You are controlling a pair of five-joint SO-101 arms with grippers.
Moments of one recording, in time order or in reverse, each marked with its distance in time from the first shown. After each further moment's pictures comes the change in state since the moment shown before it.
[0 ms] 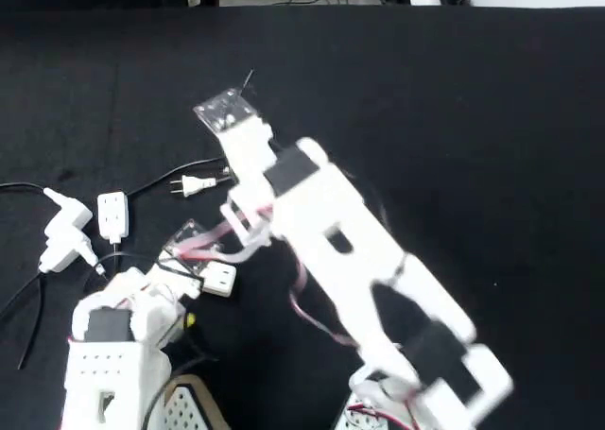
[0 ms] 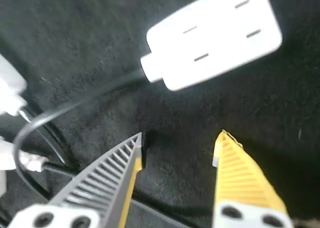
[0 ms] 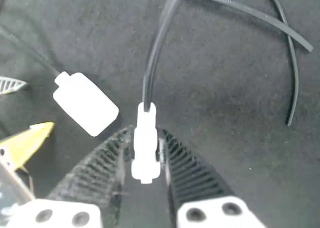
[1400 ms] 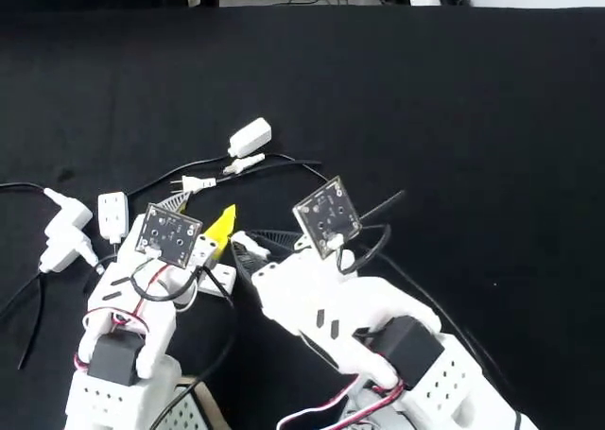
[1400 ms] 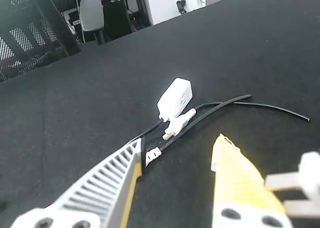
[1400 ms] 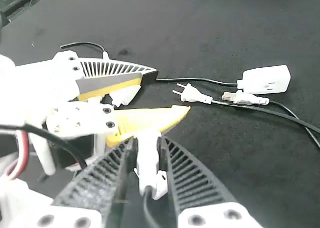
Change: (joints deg) left arm 12.7 -20.1 -2.5 -25.8 27.2; right arm -8.5 -63.3 45.9 -21.3 -9.2
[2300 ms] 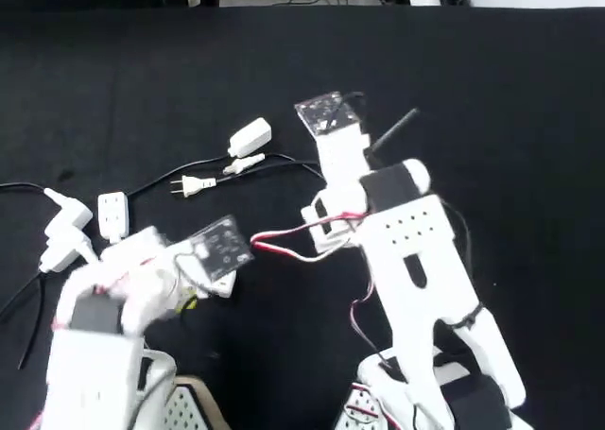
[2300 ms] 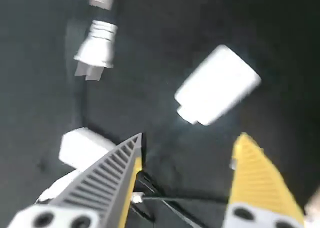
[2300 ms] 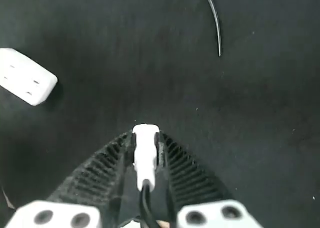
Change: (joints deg) left arm -6.9 41.1 -23.7 30.9 -50.6; right arm 26.3 48.8 -38.0 33.9 14.6
